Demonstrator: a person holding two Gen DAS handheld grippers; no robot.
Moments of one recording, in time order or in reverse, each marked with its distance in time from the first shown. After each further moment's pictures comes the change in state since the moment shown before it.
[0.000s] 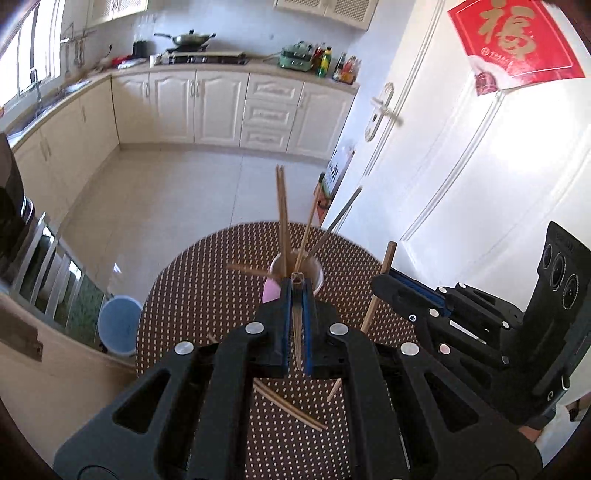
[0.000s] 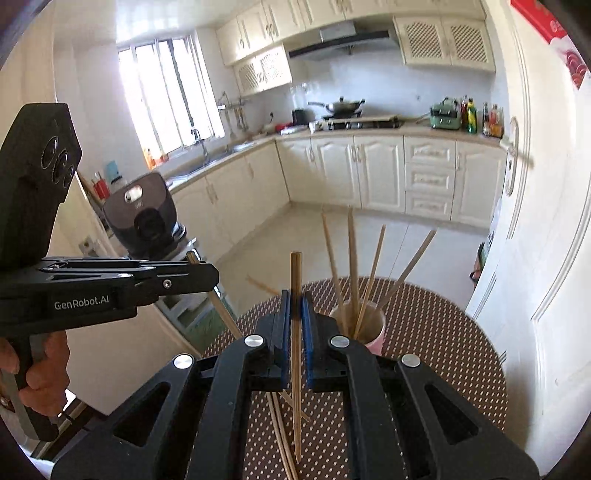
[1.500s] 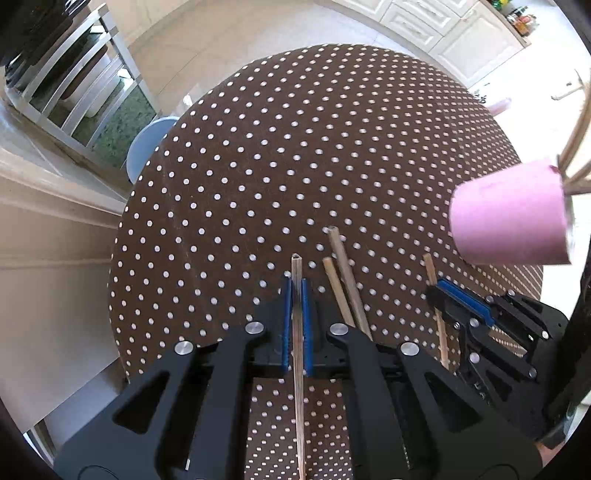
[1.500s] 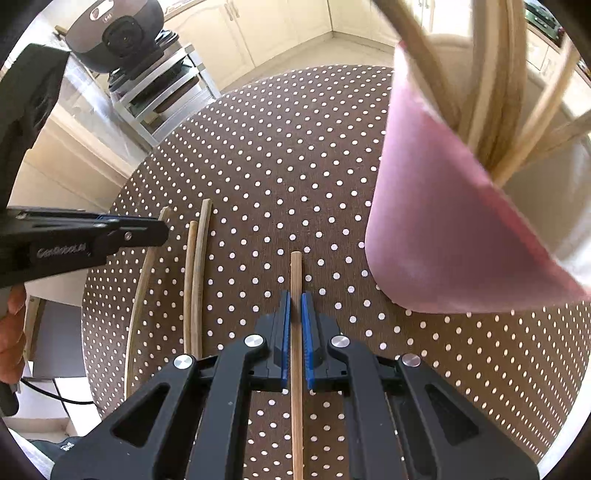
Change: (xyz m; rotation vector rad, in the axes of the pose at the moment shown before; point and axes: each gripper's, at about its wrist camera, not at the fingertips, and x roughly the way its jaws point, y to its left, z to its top) left arm 0.199 0.145 -0.128 -0.470 0.498 0.262; right arm 0.235 -0.011 -0.111 -0.160 0.708 0.106
